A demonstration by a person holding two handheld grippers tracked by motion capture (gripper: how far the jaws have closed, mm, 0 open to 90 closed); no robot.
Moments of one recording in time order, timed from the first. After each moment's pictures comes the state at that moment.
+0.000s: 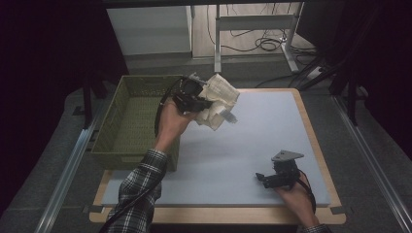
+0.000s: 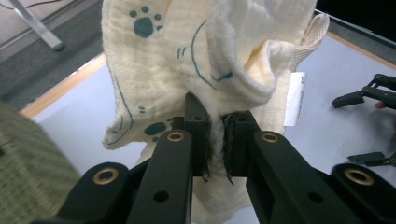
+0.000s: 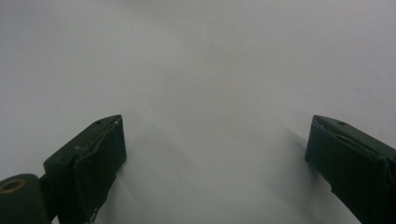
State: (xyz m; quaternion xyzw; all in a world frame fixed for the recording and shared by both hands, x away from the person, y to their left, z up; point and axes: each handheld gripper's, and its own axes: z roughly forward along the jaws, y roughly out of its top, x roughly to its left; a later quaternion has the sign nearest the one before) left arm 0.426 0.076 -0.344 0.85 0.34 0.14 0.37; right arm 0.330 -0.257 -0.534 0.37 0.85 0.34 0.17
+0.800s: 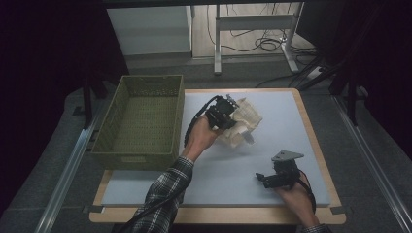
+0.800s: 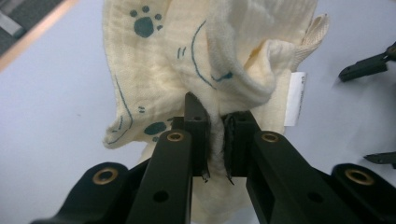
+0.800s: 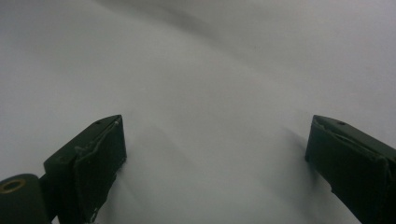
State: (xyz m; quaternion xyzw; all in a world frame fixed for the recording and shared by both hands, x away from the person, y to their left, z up) left arm 0.435 -0.010 -0.418 0.90 0.30 0.12 0.30; right arm 0.331 -0.258 -0.534 0.37 0.85 0.34 0.17
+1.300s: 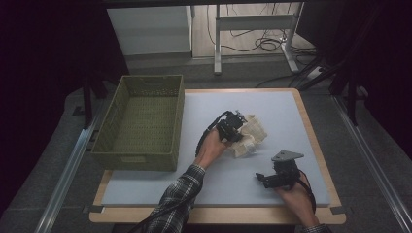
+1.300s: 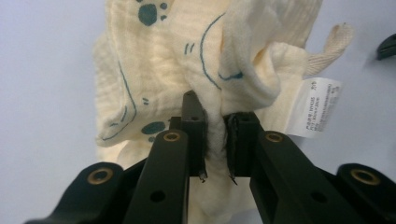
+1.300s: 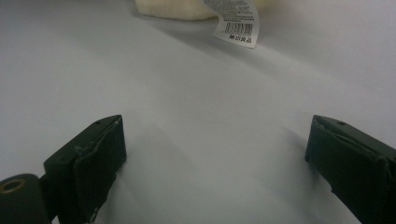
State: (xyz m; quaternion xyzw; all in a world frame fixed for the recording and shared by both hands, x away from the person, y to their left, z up) left arm 0.446 -0.040 -0.482 0.91 0.30 0.09 0.28; right arm 0.330 -0.257 -0.534 0.37 0.85 0.34 0.17
